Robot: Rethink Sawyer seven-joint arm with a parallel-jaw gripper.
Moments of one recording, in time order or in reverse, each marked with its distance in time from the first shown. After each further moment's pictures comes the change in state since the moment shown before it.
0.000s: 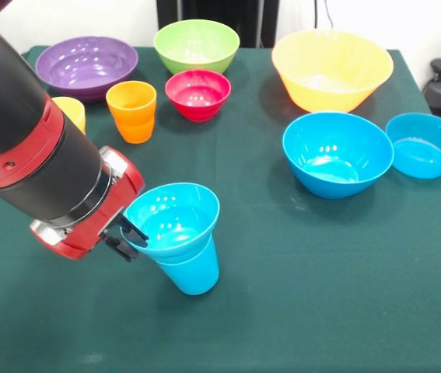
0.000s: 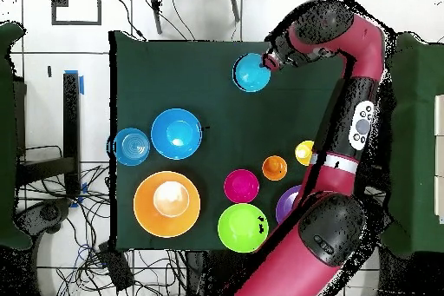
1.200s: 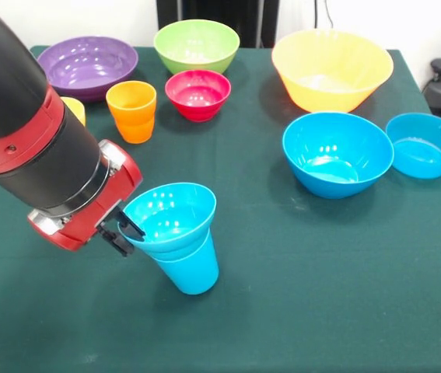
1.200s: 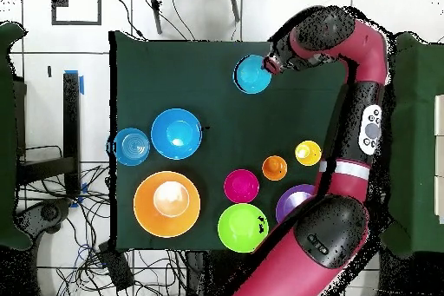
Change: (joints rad) arm 0.015 -0.046 -0.210 0.073 0.211 -0.124 0.019
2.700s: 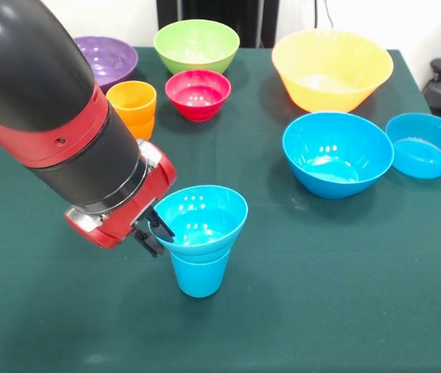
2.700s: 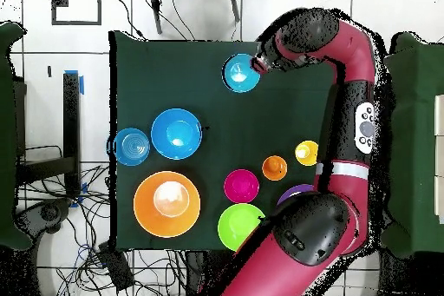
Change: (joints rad) arm 0.072 -0.038 -0.198 0.052 0.199 -0.119 0.007
